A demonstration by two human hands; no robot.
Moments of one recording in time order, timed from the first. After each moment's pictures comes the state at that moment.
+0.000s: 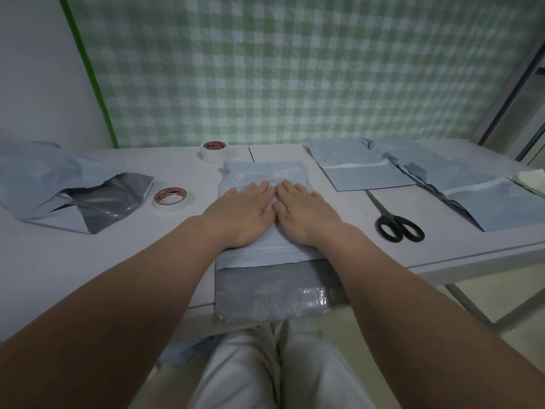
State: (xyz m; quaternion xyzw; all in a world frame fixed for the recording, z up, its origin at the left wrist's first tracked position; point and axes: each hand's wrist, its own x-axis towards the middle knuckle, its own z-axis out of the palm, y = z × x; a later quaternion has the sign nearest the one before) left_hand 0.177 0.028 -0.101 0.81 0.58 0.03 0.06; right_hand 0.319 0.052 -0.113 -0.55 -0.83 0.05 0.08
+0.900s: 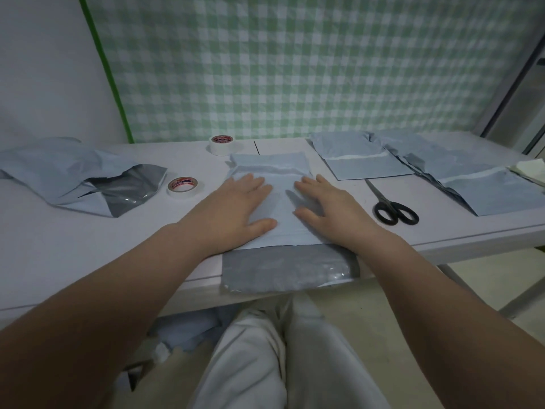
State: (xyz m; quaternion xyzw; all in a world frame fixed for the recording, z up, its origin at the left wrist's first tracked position) left_hand 0.151 -0.017 -0.101 0.84 0.53 0.11 -0.01; right_hand 0.364 0.012 -0.107 -0.50 -0.84 0.10 0.20
